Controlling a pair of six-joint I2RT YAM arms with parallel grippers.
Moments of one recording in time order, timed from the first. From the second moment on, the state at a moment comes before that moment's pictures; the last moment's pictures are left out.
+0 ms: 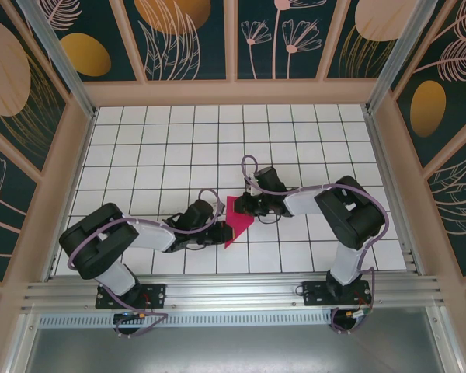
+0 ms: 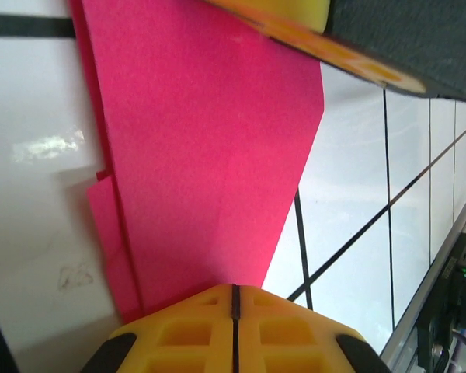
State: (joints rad) left arm -0.85 1.60 0.45 0.38 0.38 -0.93; right arm 0.64 1.80 0.77 0.16 -0.51 0.70
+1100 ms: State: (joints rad) left arm -0.87 1.49 0.47 0.06 0.44 -0.77; right arm 0.64 1.82 0.80 0.13 -0.51 0.70
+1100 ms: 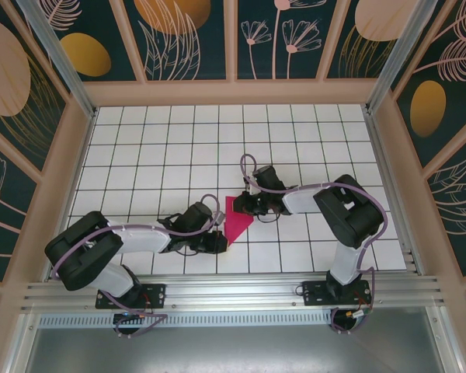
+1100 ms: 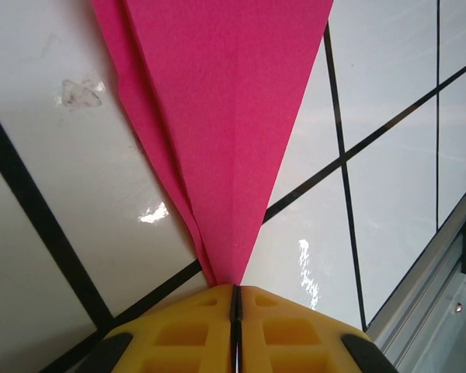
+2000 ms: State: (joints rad) left arm -0.88 1.55 0.57 0.14 0.21 -0.87; right arm 0.65 1.82 0.80 0.13 -0.51 0.73
